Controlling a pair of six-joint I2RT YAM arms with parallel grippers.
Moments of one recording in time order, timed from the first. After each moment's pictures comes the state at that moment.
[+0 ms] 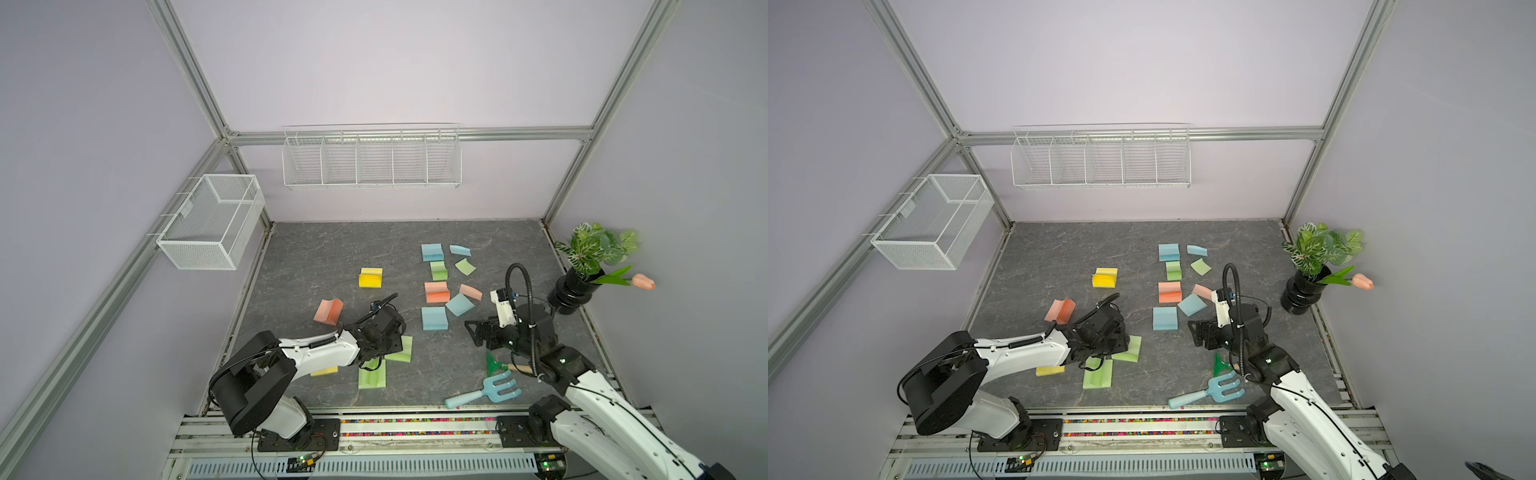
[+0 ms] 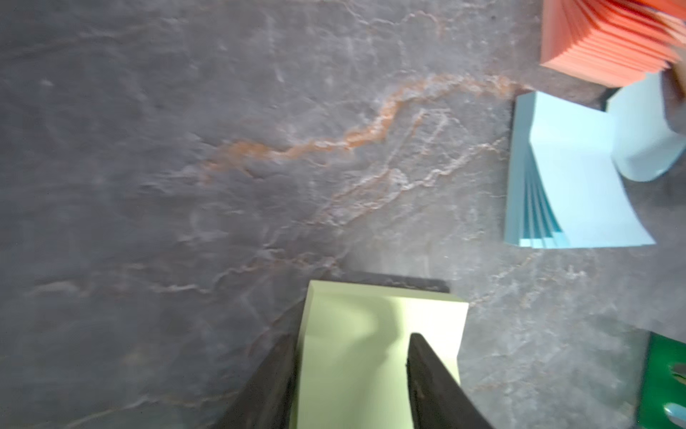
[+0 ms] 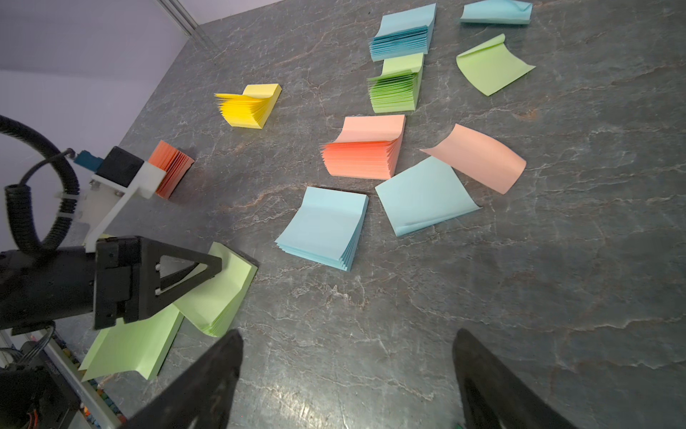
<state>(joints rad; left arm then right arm) -0.91 1.50 0.68 -0.17 -0.06 -0.96 0.46 0.75 0.47 -0.35 -0.15 0.35</state>
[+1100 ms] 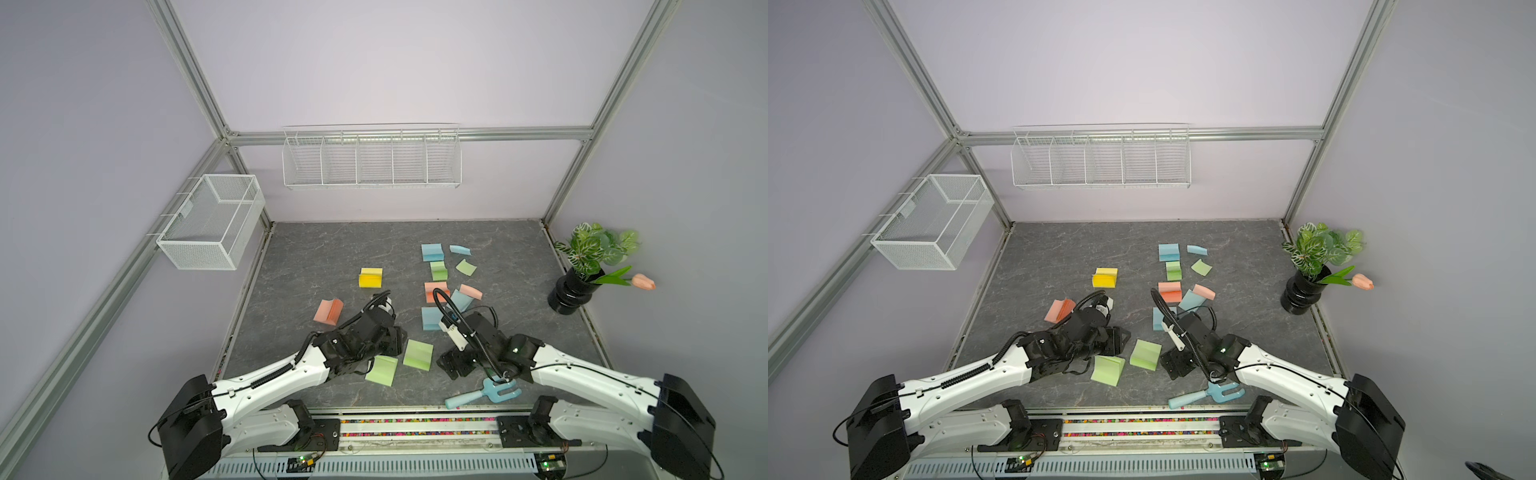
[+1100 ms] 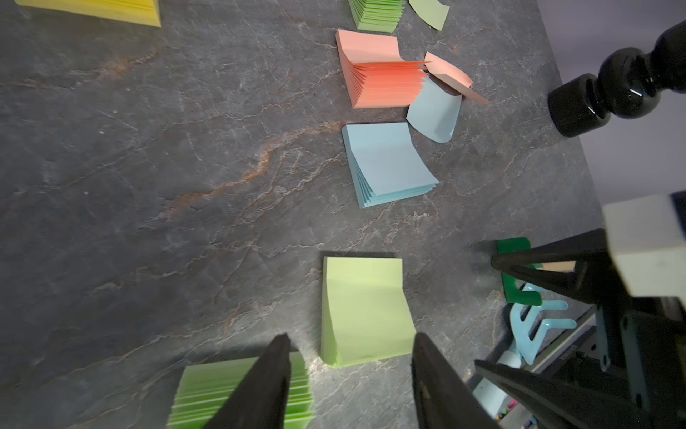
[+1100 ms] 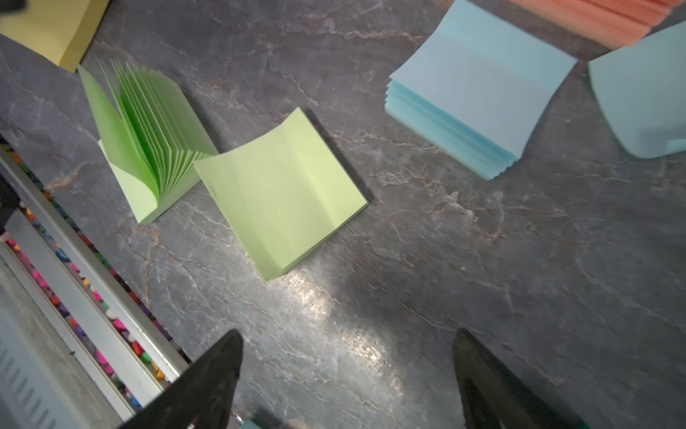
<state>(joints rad) -0.98 1.12 0.67 -0.34 -0.11 -0.74 0.91 1.15 0.61 -0.48 -0.03 0.28</state>
